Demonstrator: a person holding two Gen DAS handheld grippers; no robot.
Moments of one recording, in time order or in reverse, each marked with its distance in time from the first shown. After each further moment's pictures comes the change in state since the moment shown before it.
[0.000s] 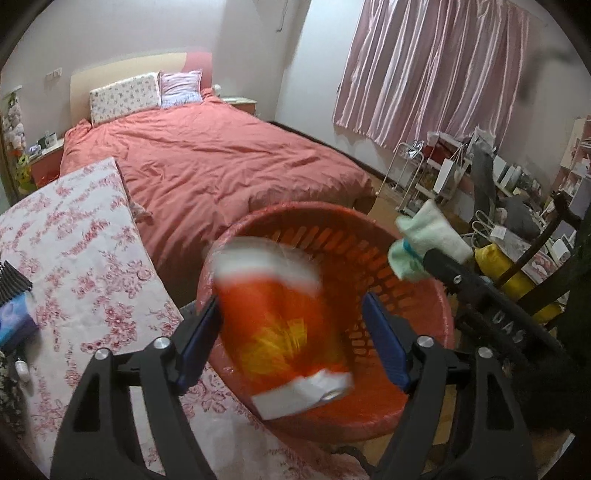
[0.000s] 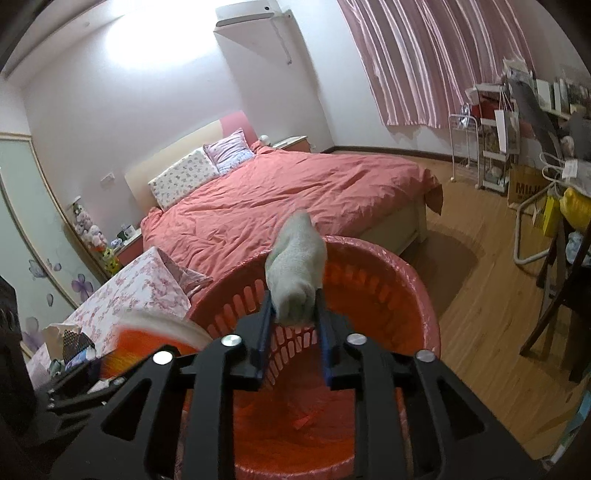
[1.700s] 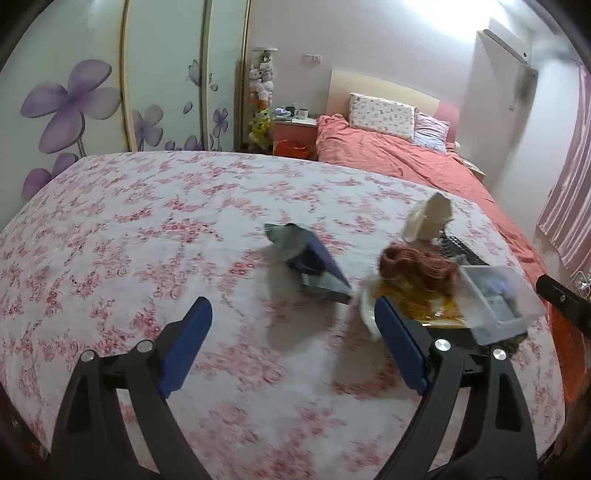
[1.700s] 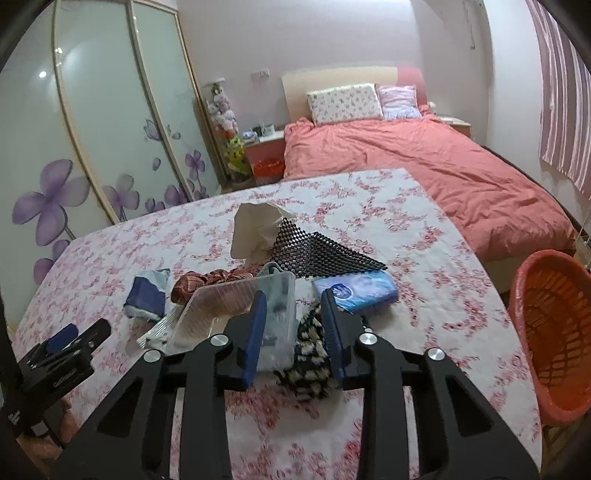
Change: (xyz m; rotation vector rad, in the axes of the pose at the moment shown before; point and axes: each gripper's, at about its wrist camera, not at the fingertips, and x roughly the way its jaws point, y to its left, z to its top) left arm -0.297 0.321 -0.154 -0.540 -0.147 0.695; right arm -0.013 0.324 -0.093 -0.470 0.266 0.353
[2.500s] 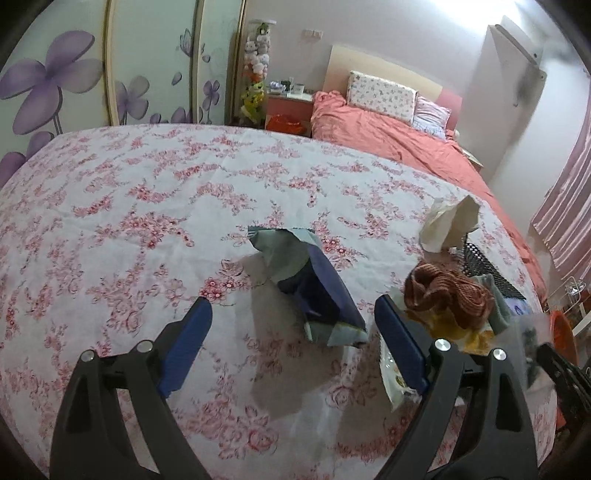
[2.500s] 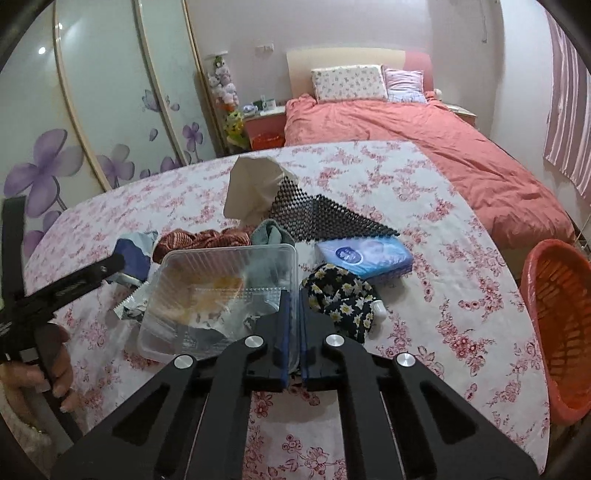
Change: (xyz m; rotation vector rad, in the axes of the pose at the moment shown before) left arm 0.072 0.002 0.027 -0.038 0.114 -0.055; right arm 0.010 0.003 -0.025 -0.041 0.064 -0.014
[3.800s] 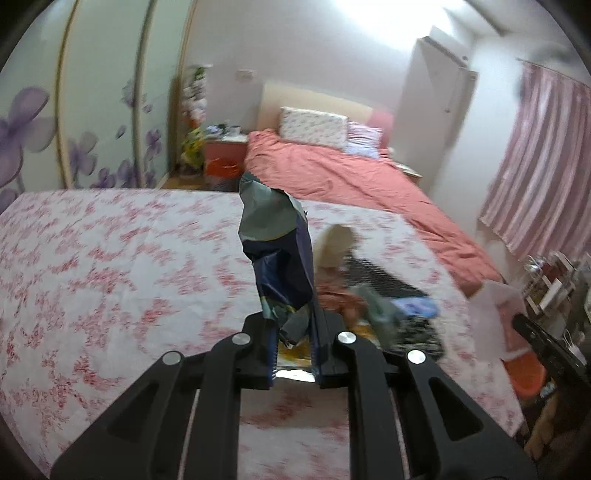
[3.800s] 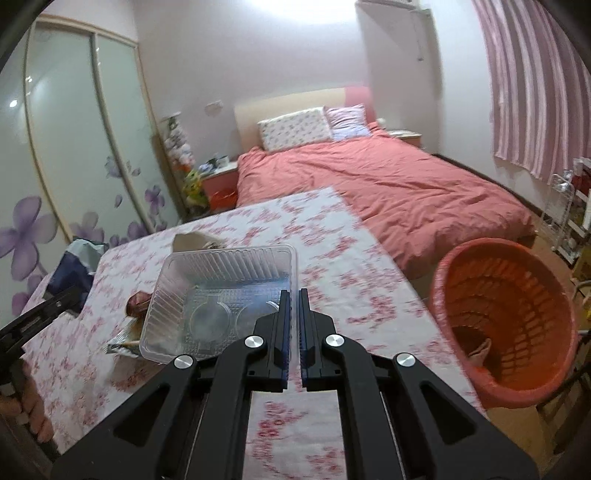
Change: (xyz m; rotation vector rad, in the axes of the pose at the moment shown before) left arm -0.092 -0.073 -0.009 0.161 -0.167 -0.215; right arm -0.076 -0.078 -0.008 0.151 -0.215 -0.138
